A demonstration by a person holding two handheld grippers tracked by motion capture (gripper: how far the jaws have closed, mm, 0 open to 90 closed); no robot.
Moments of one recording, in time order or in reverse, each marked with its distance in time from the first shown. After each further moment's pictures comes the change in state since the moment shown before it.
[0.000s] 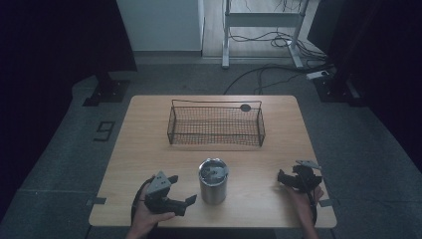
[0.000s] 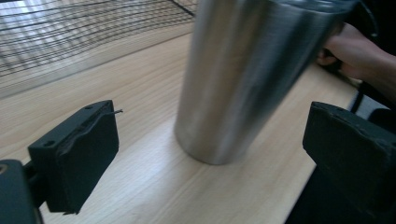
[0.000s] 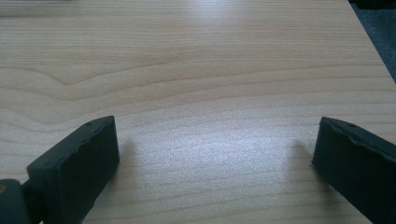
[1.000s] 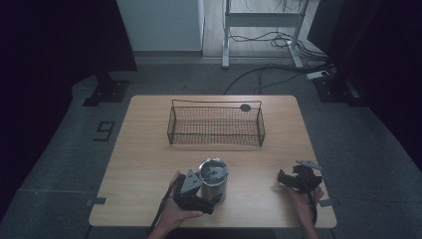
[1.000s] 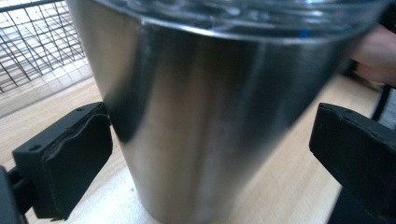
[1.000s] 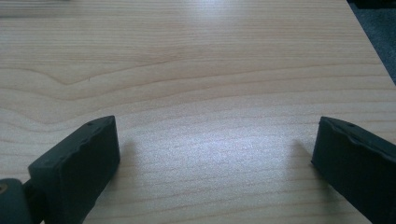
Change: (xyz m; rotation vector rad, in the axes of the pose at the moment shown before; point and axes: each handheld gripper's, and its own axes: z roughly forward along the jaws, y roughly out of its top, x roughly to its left) left arm -0.033 0.017 0.069 0.002 0.047 0.063; right arm 0.000 -0.001 0.000 -0.002 -0.003 0.004
